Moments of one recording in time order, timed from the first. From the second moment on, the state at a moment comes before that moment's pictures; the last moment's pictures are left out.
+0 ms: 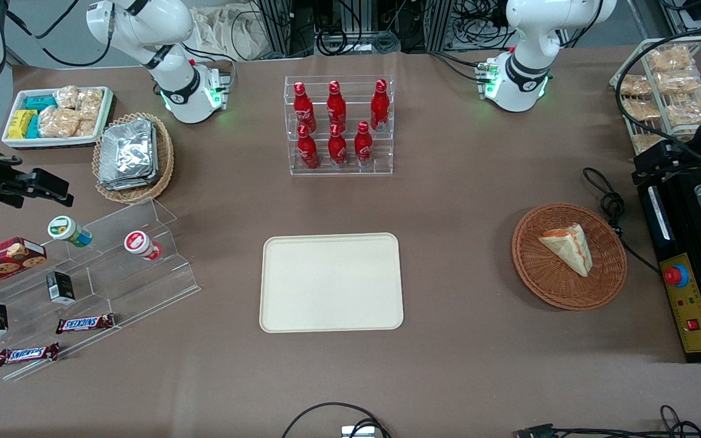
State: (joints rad) arm 0.03 0.02 -0.04 -1.53 0.00 1.52 0.01
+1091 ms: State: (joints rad) arm 0.05 0.05 -0.01 -1.78 0.03 1.72 -0.18
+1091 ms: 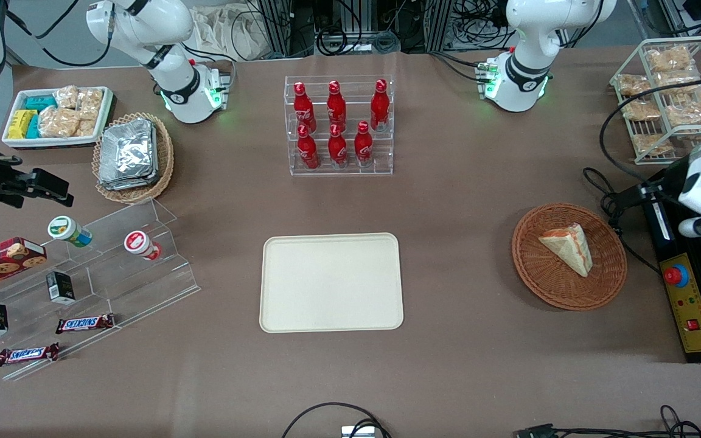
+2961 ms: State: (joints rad) arm 0.05 0.11 0.02 -2.35 0.03 2.49 -0.53
